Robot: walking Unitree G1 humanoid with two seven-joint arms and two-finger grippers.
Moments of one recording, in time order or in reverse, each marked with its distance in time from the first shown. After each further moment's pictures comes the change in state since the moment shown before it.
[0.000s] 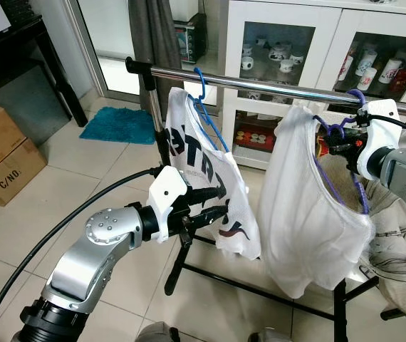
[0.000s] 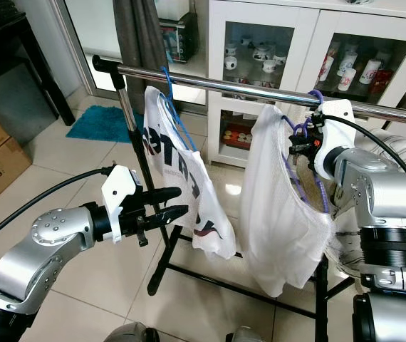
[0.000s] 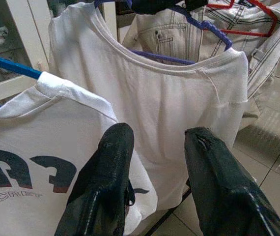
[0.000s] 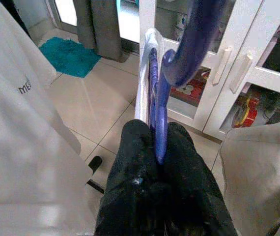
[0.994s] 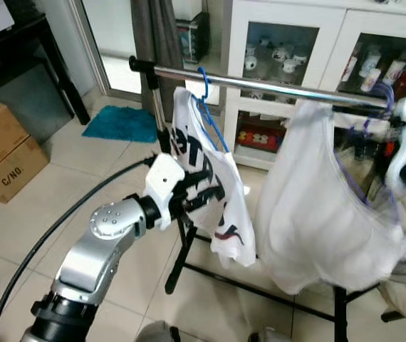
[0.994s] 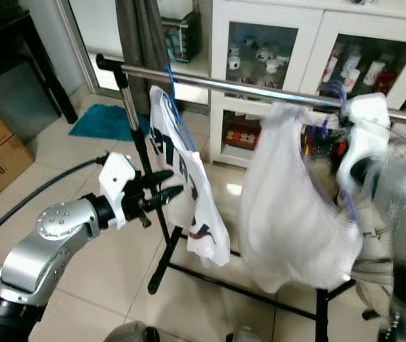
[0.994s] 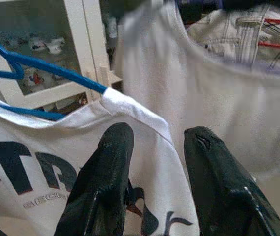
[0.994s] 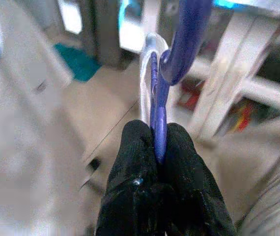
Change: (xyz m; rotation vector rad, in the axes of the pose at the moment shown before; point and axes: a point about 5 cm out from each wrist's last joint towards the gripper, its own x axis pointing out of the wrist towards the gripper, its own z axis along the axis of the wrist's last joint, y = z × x) left arm 0.007 0.016 0.005 0.010 -0.053 0.195; right arm -0.053 0.012 -0.010 -0.006 -0.016 0.017
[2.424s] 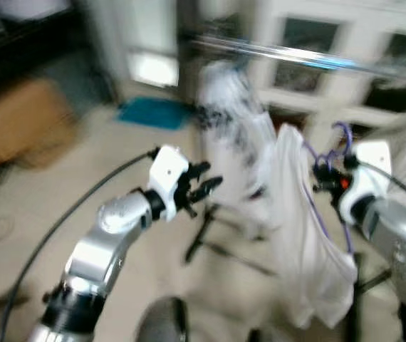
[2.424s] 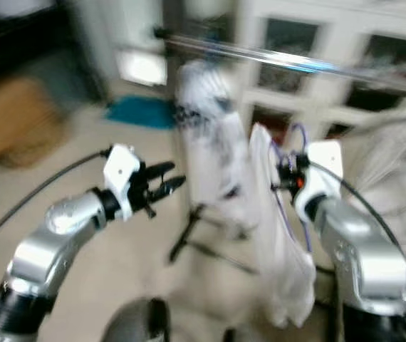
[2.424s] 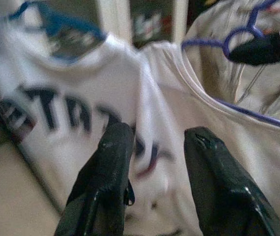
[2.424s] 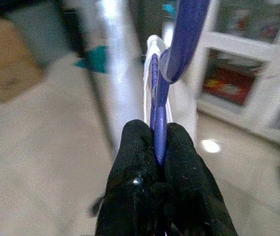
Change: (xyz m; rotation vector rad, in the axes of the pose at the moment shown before) left arm 0.006 0.001 -0.011 -0.034 0.031 0.034; right arm 0.014 0.048 -0.040 0.070 -0.046 -0.026
